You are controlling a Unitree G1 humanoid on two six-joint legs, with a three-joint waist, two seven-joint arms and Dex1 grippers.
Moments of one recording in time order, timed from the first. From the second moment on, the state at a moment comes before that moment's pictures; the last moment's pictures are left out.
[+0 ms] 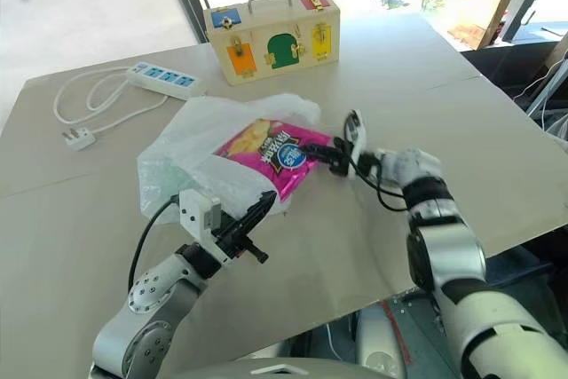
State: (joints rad) left arm 0.23 0.31 -0.07 -0.65 -0.46 0.38 -0.40; right arm -1.11 -0.16 -0.10 1.10 0.65 0.76 0.73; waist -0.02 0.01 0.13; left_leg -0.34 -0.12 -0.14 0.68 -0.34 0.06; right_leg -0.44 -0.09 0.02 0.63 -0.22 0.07
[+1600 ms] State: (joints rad) left arm 0.26 0.27 -0.09 -0.64 -0.43 0.37 -0.36; right arm -1.36 -0.07 0.07 1.31 -0.01 -0.24 0.70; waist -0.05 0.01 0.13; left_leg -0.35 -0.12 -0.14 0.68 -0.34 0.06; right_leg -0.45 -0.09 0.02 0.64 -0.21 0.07
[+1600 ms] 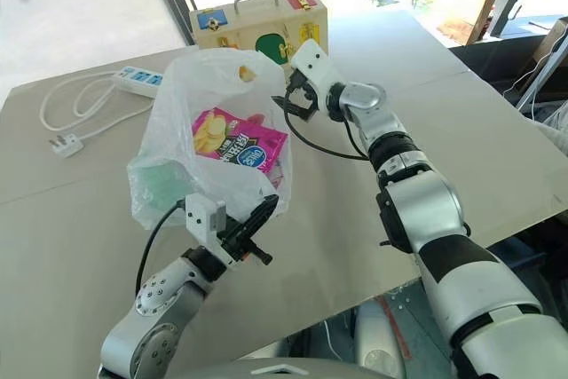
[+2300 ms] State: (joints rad) left arm 0.26 0.32 0.07 -0.67 -0.50 0.39 -0.34; right arm -1.36 -0.06 -0.13 1.33 0.08 -0.15 0.89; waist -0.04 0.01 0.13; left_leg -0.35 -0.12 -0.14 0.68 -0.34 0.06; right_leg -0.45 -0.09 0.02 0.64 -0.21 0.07
